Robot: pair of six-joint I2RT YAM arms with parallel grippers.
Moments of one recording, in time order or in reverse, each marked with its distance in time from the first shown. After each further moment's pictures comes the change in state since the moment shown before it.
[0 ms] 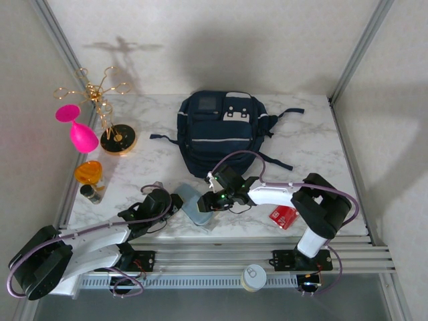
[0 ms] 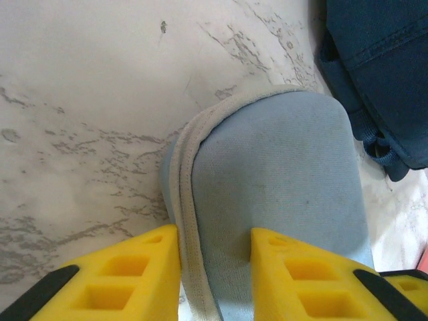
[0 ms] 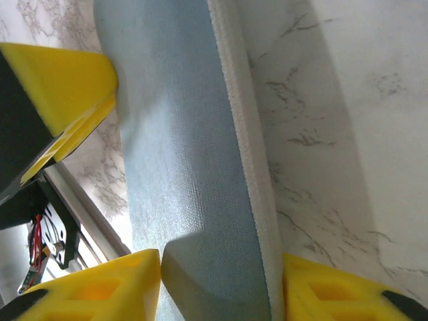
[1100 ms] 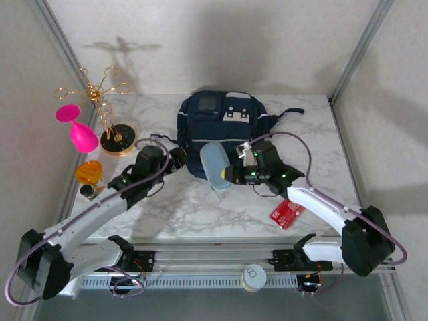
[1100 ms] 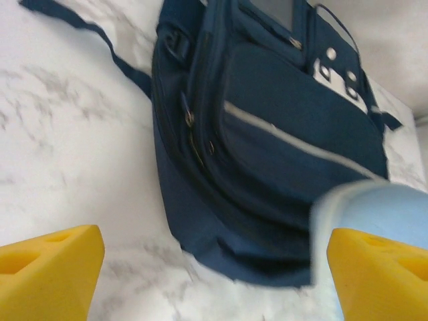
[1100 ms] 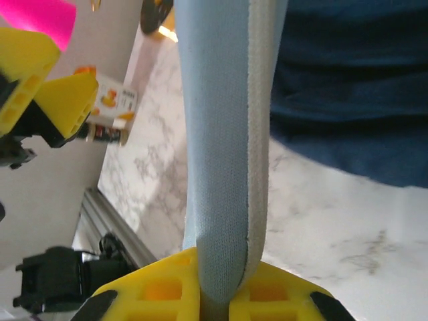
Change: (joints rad) left arm 0.210 0.103 0.578 -0.312 -0.058 0.415; right arm -0.341 -0.442 -0.051 -0.076 -0.042 -0.006
